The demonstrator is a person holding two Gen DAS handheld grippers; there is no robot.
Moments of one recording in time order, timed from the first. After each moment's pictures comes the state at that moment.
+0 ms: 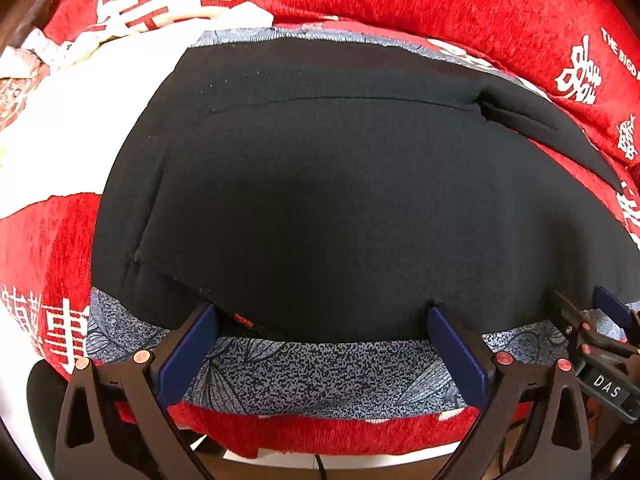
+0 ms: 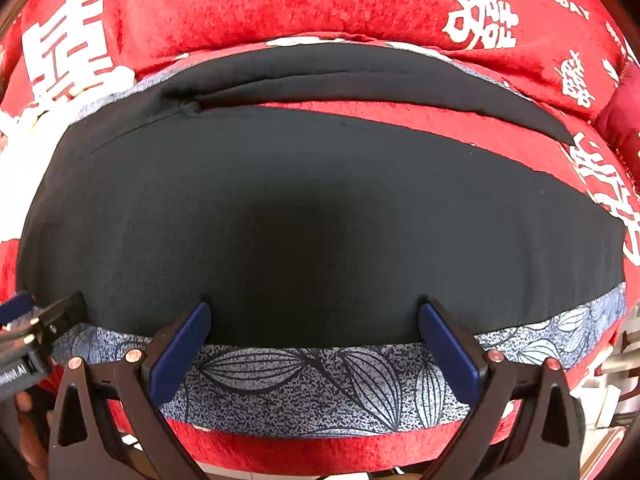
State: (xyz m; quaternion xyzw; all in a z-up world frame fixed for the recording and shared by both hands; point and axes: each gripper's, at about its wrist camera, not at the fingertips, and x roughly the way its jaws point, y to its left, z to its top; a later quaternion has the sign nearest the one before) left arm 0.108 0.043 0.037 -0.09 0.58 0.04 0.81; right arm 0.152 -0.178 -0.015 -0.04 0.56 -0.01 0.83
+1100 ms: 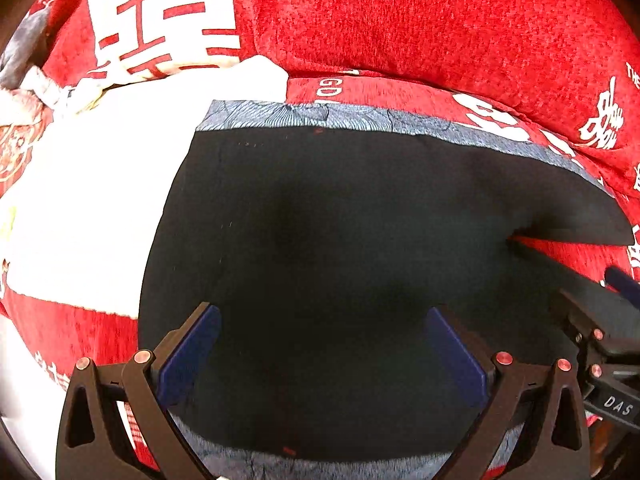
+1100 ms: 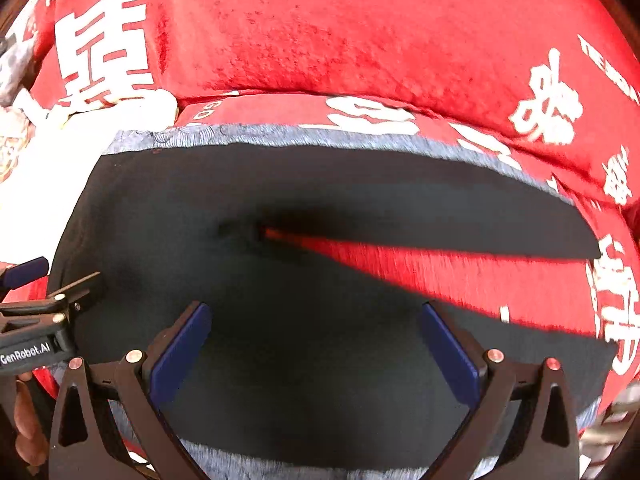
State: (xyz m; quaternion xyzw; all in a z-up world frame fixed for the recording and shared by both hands) left arm 0.202 0.074 0.077 -0.06 0.57 0.06 0.82; right arm 0.241 -0.133 0.055 -0.07 0.50 0.09 0.86
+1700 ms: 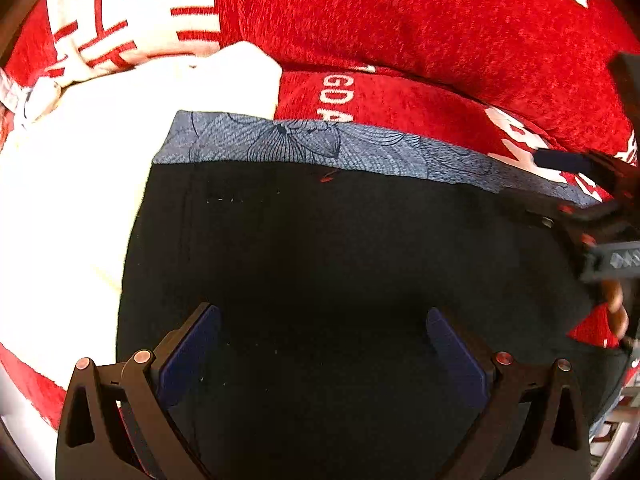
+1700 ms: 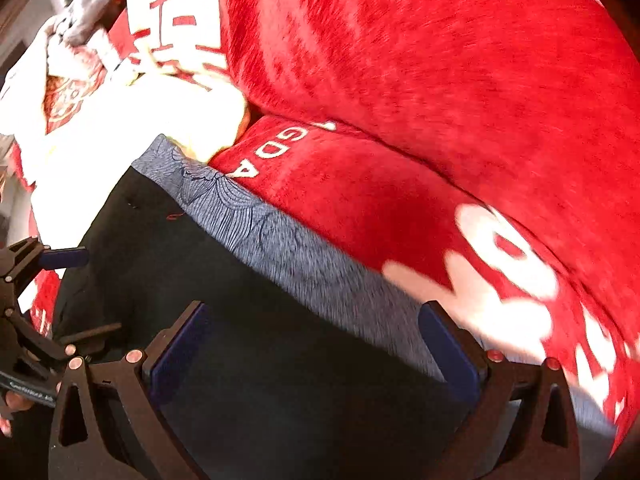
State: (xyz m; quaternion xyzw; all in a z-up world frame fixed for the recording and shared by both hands) left arm 0.285 0.104 0.046 -0.09 0.60 0.05 0.79; right arm 0.426 -0.062 0.020 -0.14 0.52 0.35 0.77
